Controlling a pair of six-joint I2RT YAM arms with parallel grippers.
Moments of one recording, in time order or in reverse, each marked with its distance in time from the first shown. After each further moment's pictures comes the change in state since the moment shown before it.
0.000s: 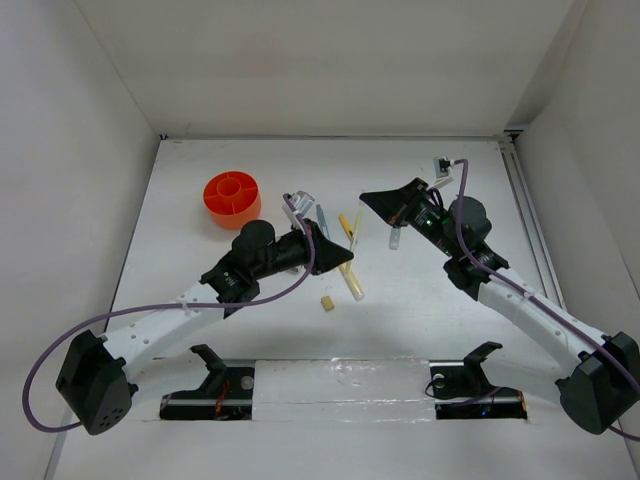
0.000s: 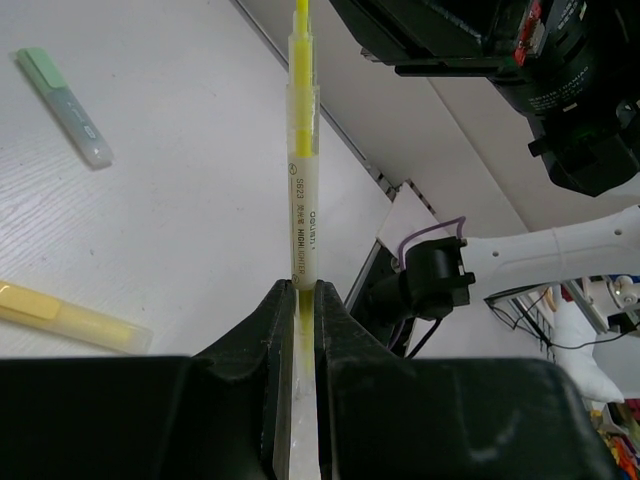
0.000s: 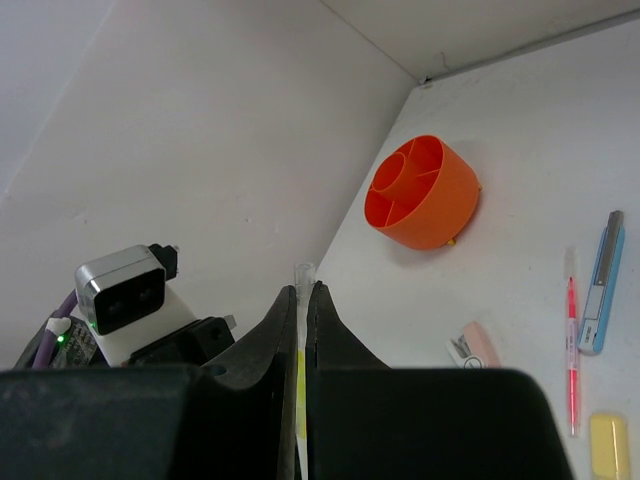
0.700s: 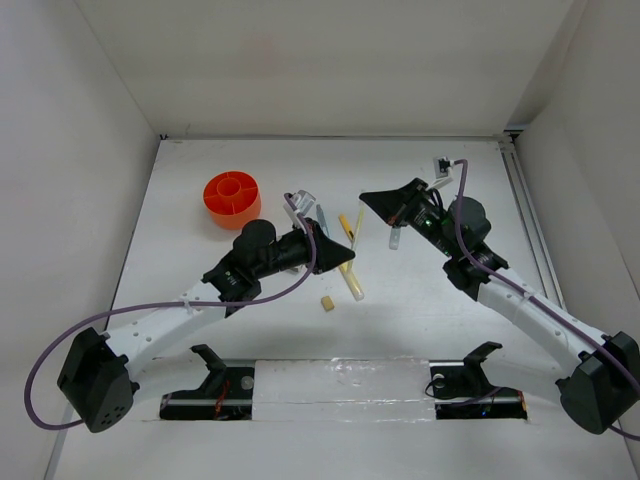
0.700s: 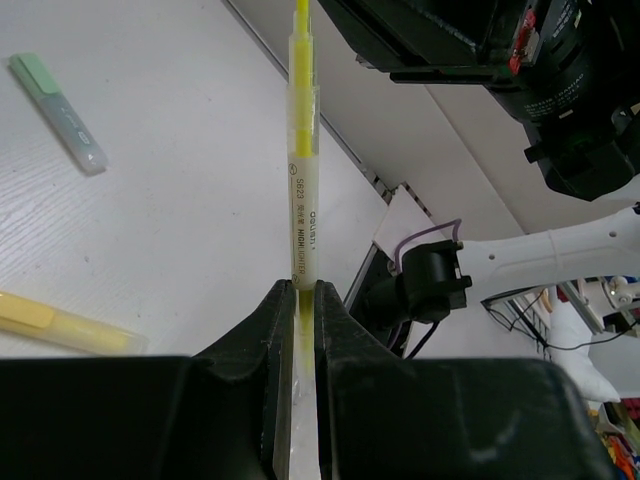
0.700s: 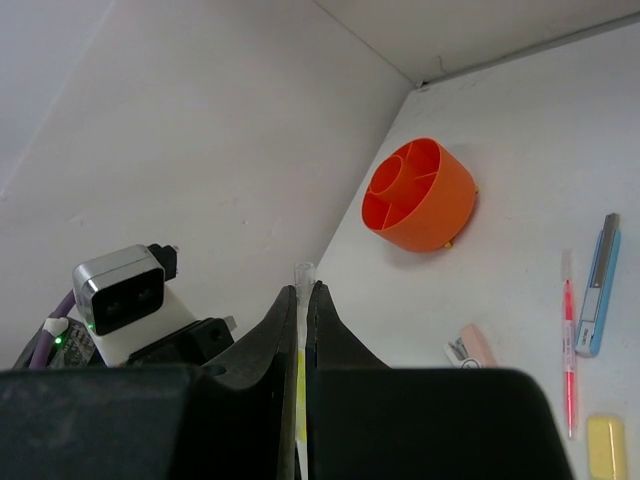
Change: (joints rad) left arm 0.000 0.016 0.000 0.028 0.007 -0.007; right arm 0.007 0.000 0.000 0.001 0.014 -0.008
